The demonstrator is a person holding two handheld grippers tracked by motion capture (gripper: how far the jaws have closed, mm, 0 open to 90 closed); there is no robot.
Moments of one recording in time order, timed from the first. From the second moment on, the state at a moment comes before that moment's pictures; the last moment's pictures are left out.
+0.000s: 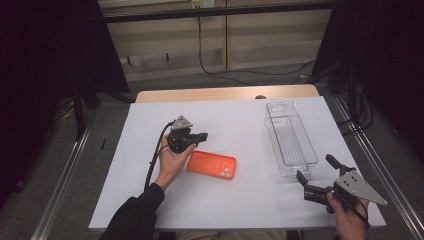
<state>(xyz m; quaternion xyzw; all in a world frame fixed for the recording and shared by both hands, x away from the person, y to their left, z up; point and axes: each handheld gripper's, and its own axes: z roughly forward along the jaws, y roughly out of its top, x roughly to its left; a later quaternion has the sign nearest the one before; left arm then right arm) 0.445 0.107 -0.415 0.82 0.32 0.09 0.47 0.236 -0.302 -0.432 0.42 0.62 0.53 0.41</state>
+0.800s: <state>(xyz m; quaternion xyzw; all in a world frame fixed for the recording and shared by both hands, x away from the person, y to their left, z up) 0.463 0.096 -0.436 0.87 0.33 0.06 0.35 0.236 -0.302 -0.432 0.42 0.62 0.53 0.40</state>
